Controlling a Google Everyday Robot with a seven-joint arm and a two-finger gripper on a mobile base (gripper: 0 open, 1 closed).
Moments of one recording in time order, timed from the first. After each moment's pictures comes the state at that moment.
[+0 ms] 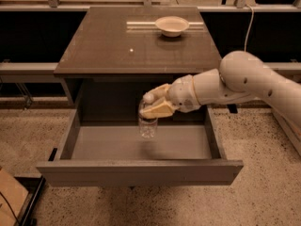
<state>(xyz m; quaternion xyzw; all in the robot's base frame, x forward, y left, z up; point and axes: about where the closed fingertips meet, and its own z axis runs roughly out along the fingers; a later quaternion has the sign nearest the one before) 0.558 -0.006 0.799 -0.56 0.65 0.33 0.39</state>
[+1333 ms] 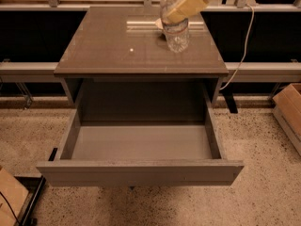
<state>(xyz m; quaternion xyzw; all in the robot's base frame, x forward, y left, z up) 0.606 -0.061 1.061 -0.68 0.60 0.12 0.41</state>
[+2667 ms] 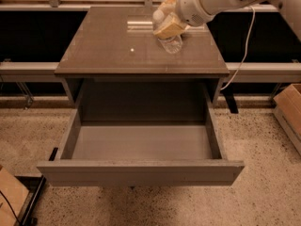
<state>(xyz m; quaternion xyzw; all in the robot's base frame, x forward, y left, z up) 0.683 -0.046 0.994 -0.65 0.61 0.02 0.46</state>
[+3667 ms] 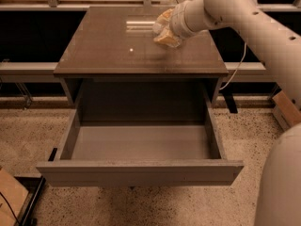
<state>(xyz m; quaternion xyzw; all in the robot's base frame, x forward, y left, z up) 0.787 -0.055 0.920 -0.65 0.59 -0.05 0.48</state>
